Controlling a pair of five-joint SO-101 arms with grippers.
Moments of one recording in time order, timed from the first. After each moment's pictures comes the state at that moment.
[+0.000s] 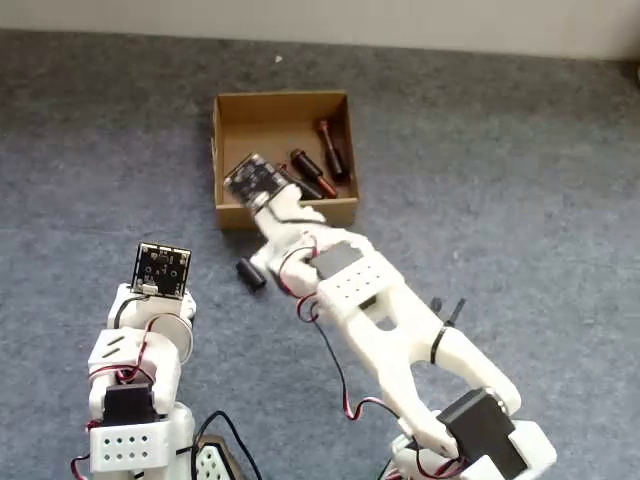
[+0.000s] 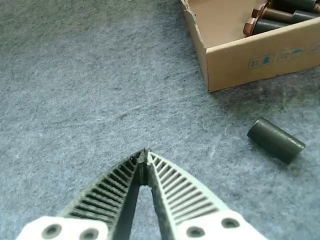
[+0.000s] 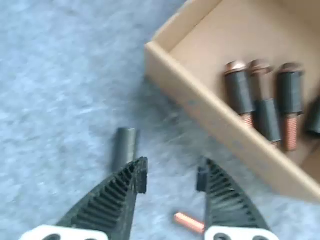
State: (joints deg) left arm -12.0 -98.9 95.6 48.6 -11.4; right arm -43.6 -9.9 33.6 35.3 14.1
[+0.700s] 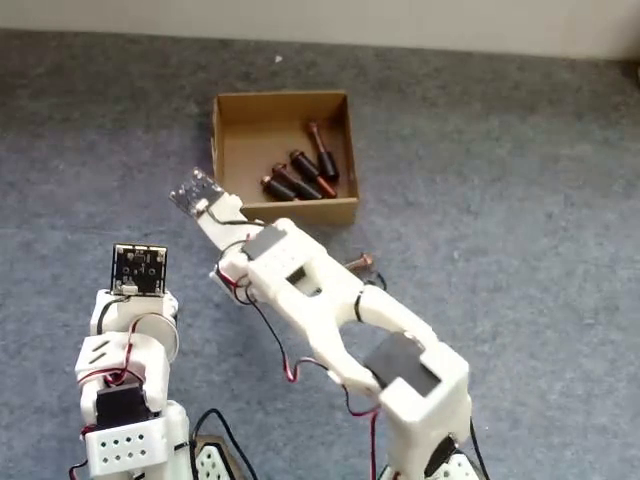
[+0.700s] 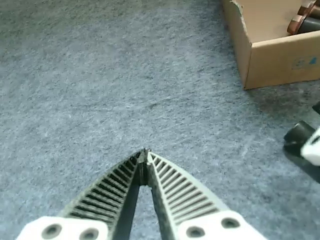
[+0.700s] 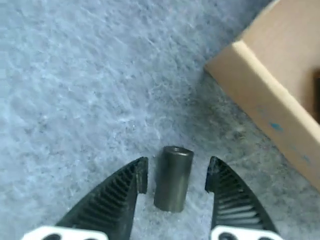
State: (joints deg) left arm -18.9 -98.9 95.5 48.6 -11.4; right arm -49.9 18.4 7.8 46.7 9.7
